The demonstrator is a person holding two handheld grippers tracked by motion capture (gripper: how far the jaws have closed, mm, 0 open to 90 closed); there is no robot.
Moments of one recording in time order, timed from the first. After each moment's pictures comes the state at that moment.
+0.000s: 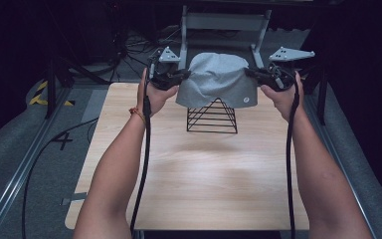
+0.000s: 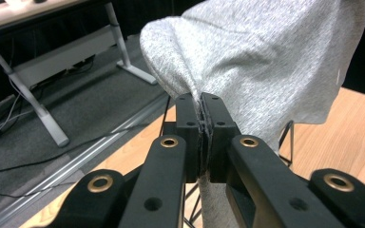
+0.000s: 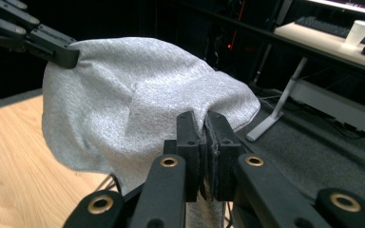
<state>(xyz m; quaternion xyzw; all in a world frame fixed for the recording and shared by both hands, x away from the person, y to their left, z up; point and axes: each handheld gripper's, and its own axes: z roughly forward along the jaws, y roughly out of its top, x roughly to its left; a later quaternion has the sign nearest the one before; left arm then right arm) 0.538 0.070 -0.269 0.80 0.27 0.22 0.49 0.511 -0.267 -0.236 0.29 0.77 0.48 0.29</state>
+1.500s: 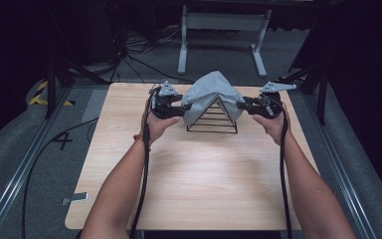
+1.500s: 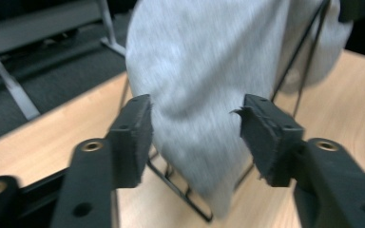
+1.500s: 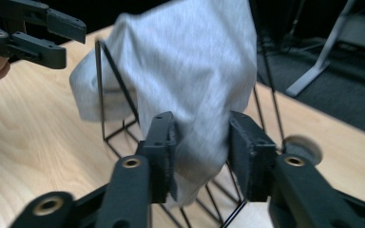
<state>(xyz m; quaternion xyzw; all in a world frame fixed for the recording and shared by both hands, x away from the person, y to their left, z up) 0.534 0.077 -0.383 0.80 0.29 0.16 0.50 0.520 -0.283 -0.349 0.34 0.79 0.47 0.20</state>
